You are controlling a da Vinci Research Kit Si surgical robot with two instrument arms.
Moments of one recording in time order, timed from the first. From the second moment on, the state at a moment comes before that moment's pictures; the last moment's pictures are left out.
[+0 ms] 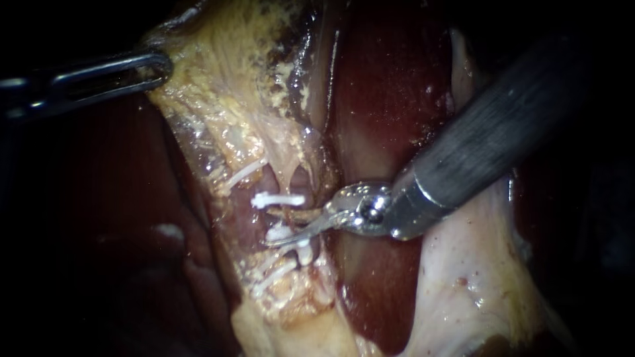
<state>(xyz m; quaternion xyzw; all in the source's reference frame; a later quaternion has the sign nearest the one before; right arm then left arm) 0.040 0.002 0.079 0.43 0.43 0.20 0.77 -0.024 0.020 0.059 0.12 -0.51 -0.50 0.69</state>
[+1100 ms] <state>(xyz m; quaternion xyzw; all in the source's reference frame) 0.041 0.002 0.080 0.44 0.44 0.21 0.75 -0.024 0.020 0.059 0.12 -0.51 -0.50 0.69</state>
